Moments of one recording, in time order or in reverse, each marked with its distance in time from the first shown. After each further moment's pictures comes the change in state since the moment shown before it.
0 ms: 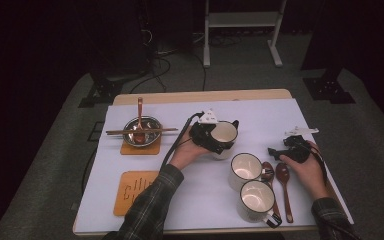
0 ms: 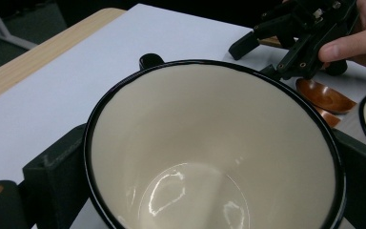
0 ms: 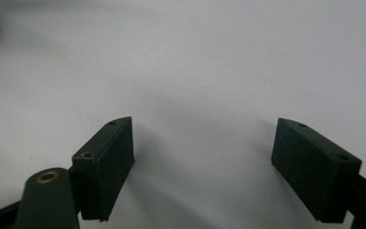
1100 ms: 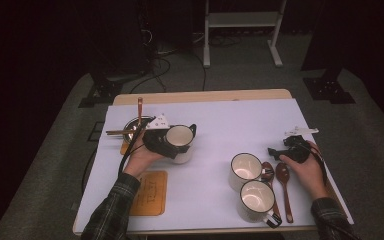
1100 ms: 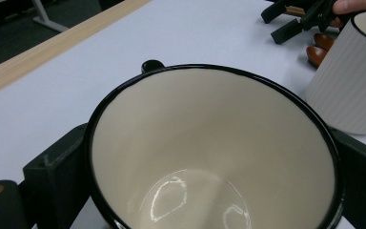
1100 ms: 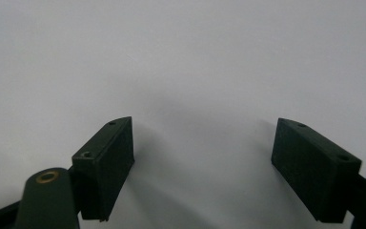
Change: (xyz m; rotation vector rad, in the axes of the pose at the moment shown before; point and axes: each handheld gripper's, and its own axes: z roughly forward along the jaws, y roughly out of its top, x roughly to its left) left arm 0.036 -0.065 -0.110 0.003 0.073 -0.045; right arm 0.000 0.000 0.000 -0.001 -0.002 0.000
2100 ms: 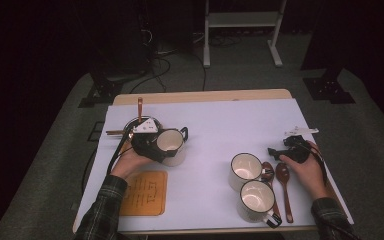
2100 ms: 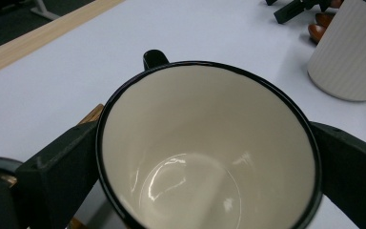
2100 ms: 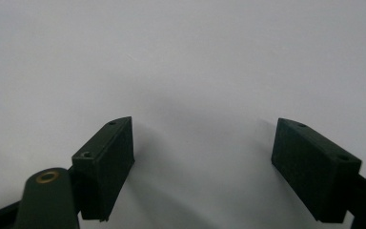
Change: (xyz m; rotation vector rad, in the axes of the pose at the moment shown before) left arm 0.012 -0.023 -0.024 0.022 -0.004 -0.006; right arm 0.000 0.000 0.000 0.000 0.000 0.000
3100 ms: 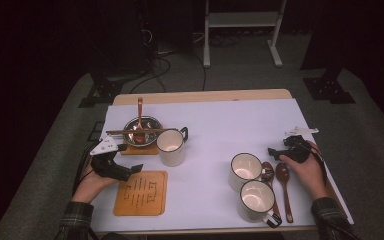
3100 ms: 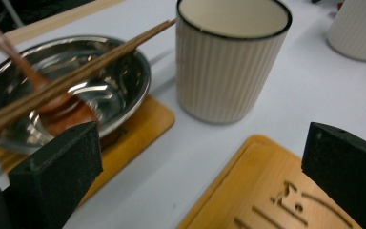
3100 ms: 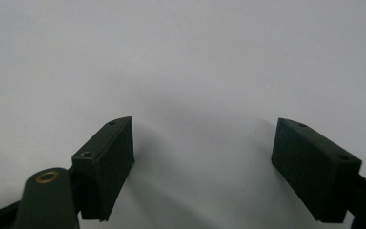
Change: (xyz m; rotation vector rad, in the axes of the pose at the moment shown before) left arm -0.020 -0.062 -0.102 0.013 0.188 -0.099; right arm 0.000 0.000 0.000 -0.001 0.000 -0.002
